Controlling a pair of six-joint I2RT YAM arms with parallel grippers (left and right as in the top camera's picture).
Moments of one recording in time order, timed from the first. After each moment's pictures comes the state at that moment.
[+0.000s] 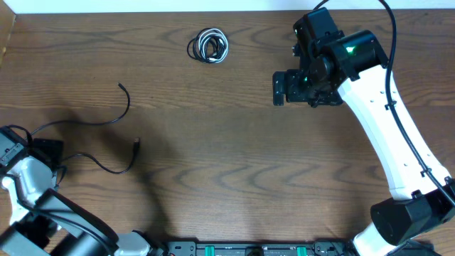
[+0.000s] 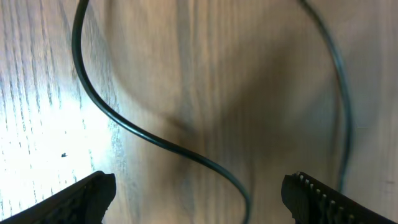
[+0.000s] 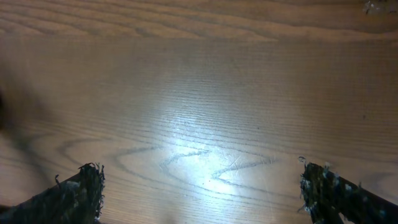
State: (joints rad) left arm 0.86 1.60 0.95 -0.47 -0.05 -0.65; right arm 0.41 1.78 1.90 -1.43 -0.08 0.40
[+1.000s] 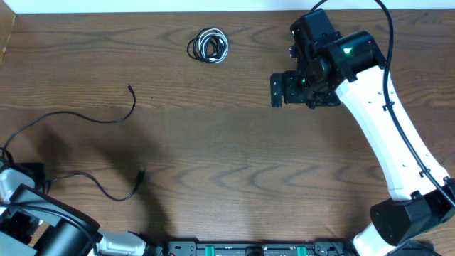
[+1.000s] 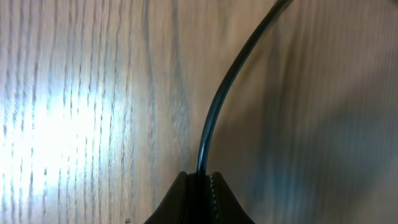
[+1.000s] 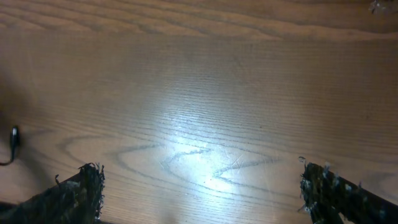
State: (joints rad) left arm 1.03 1.70 0.99 -0.42 -0.06 -0.60; right arm 0.42 1.78 1.90 -1.43 -0.08 0.40
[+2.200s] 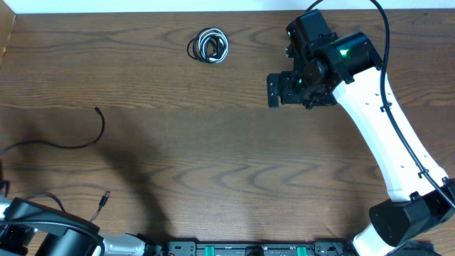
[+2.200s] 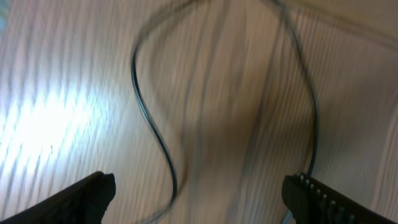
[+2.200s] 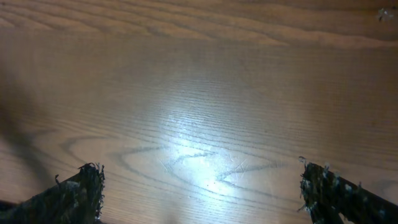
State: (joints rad) left arm 1.13 1.68 1.29 -0.76 -0.06 -0.67; right arm 0.44 1.78 1.90 -1.41 -0.08 0.40
